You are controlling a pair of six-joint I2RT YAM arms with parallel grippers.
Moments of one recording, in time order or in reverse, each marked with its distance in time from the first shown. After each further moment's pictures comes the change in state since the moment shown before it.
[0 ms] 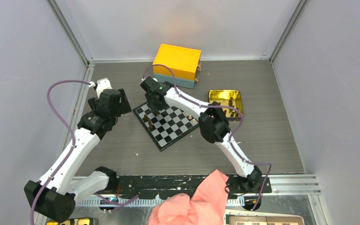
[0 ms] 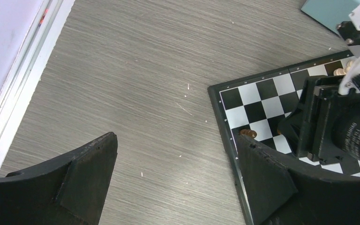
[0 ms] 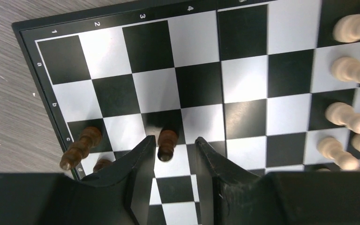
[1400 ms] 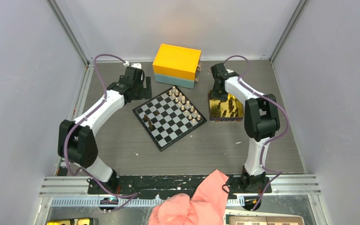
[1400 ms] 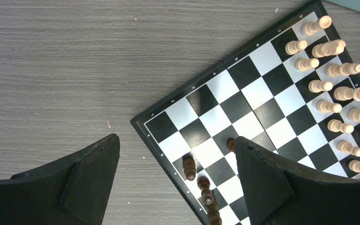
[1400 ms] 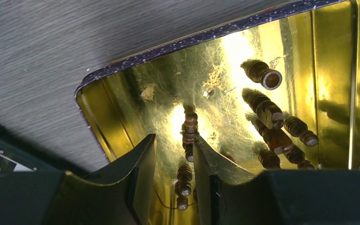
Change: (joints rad) left arm 0.000 0.597 0.335 0.116 0.296 0.166; right arm -0.581 -0.500 -0.745 0.183 0.114 0.175
